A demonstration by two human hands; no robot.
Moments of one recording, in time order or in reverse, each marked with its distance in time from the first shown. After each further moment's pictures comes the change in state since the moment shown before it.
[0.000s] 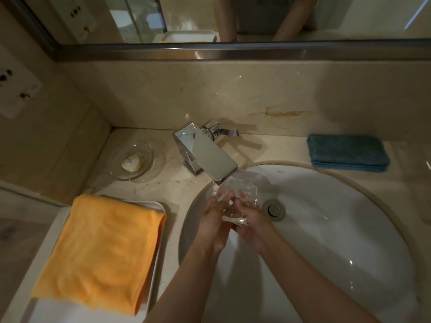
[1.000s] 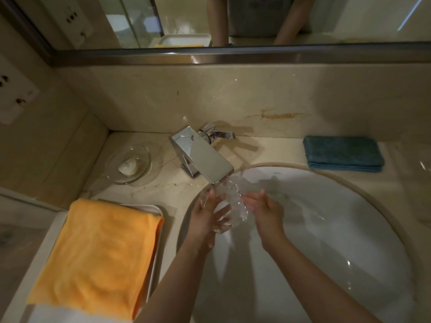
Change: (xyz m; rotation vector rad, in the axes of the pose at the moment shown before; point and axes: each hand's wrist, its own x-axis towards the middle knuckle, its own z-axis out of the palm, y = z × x) left_hand 0.006 0.006 -0.014 0.181 0.100 0.115; right_hand -0.016 -0.022 -0.002 -0.521 0.252 -0.421
